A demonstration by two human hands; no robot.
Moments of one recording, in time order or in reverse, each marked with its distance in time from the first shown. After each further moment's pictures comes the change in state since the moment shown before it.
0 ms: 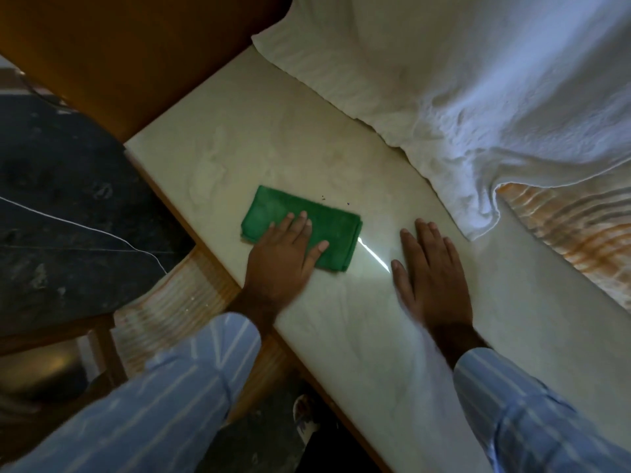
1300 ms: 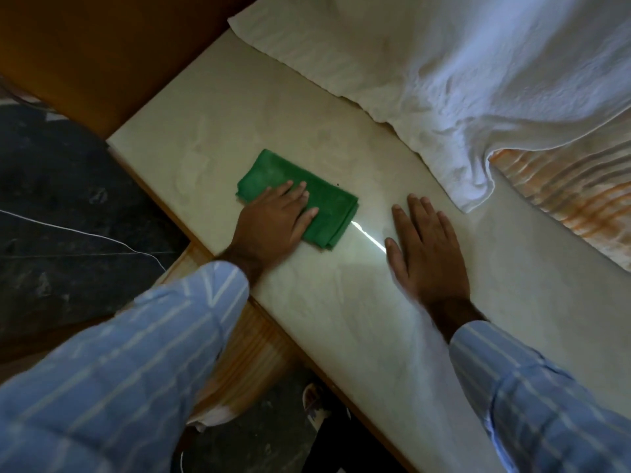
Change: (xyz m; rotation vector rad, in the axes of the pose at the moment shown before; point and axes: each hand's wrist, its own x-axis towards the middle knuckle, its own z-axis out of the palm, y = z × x) left_hand 0.036 -0.018 -0.003 0.052 0.071 0.201; right_hand 0.000 -0.002 0.000 -0.019 0.022 0.002
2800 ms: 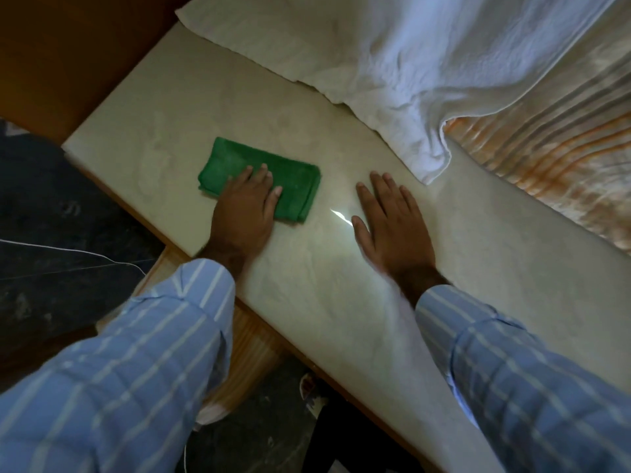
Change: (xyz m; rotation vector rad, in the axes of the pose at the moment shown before) left_hand 0.004 0.022 0.002 -0.097 -0.037 -0.155; right_hand -0.002 0.003 0.001 0.010 0.009 0.008
